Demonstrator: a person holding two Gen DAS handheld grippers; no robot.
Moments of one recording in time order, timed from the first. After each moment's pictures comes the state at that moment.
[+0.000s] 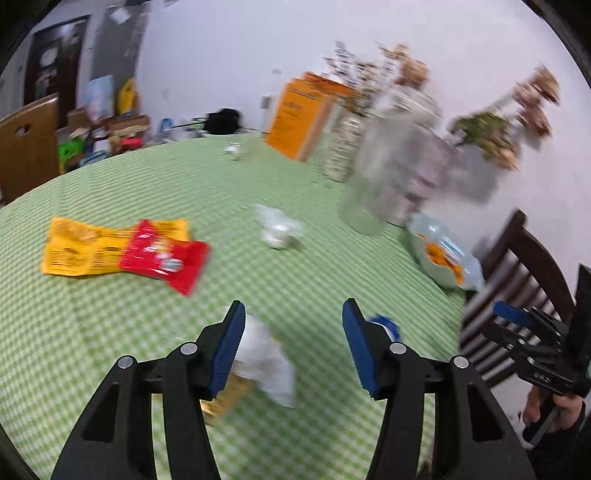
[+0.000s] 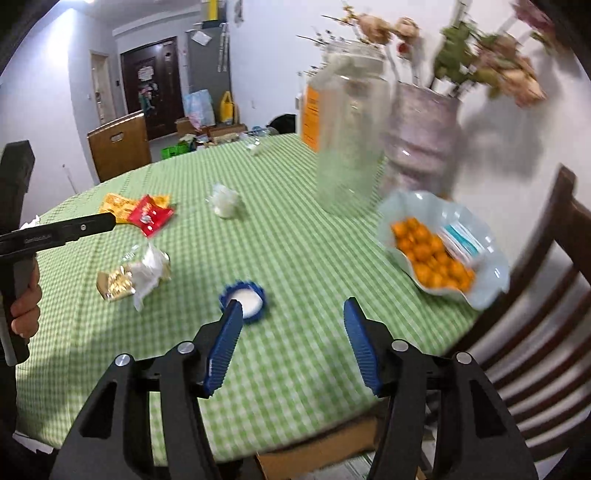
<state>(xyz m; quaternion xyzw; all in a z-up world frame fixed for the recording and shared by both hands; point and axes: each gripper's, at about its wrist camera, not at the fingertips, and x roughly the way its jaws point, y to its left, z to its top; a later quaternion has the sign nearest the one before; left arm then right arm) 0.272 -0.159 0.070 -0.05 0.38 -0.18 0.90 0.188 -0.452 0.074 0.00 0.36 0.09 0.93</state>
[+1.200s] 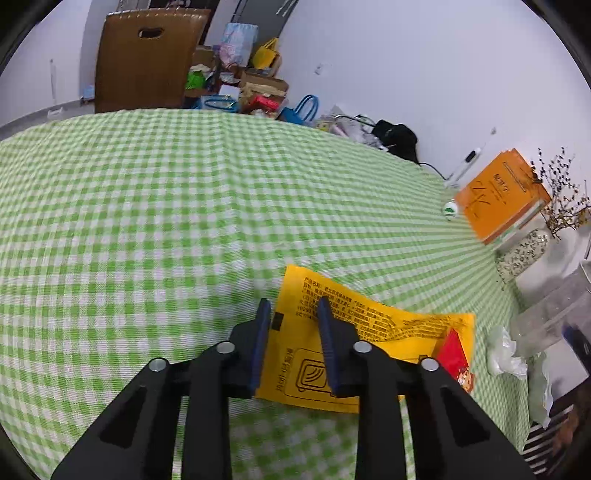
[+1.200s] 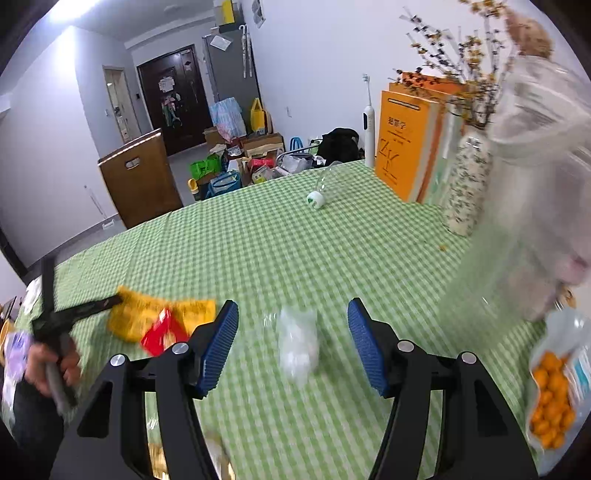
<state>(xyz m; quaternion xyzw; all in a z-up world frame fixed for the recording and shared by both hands) 0.437 0.070 -0.007 -0.18 0.42 0.01 0.89 0.440 -0.327 0.093 0.05 0.36 0.14 0.92</state>
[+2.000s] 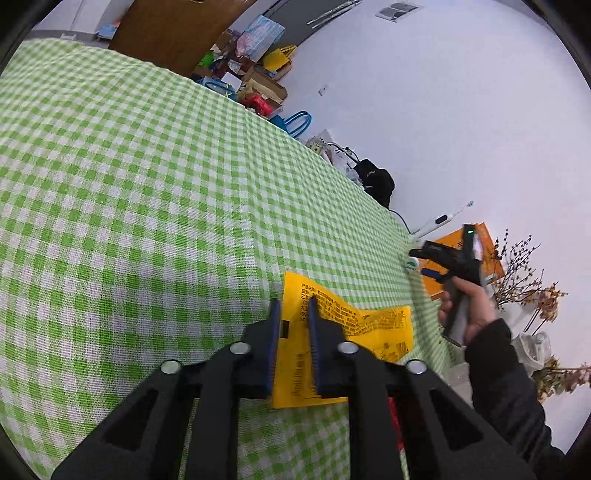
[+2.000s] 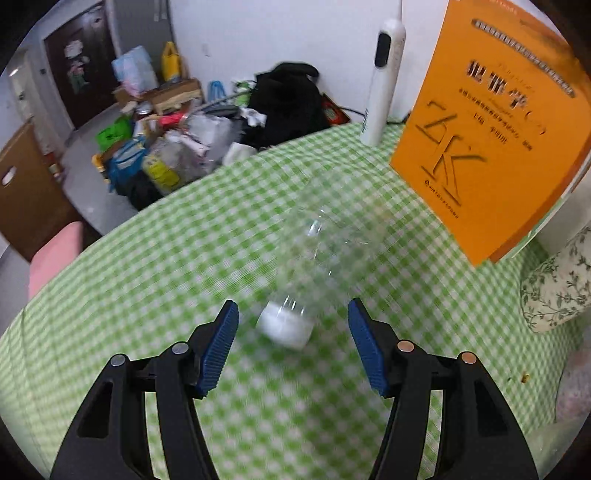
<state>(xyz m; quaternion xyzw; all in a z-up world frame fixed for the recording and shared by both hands) 0.432 0.127 -0.034 -0.36 0.37 -0.05 0.85 0.742 -0.264 0.007 0.05 0.50 -0.01 0.86</state>
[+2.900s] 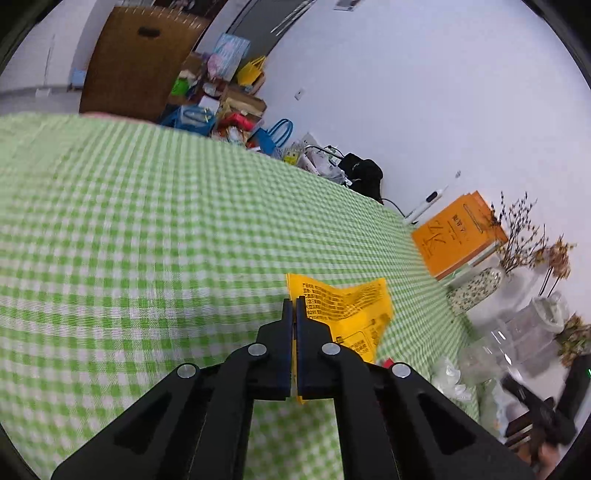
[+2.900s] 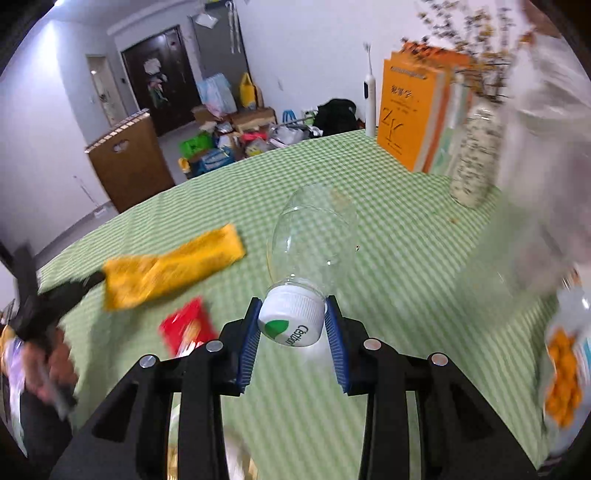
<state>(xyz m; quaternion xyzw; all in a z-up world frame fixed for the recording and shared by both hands) 0.427 0.074 0.019 -0.25 0.36 -0.04 0.90 0.362 -0.327 0.095 0.06 0.40 0.13 0.91</state>
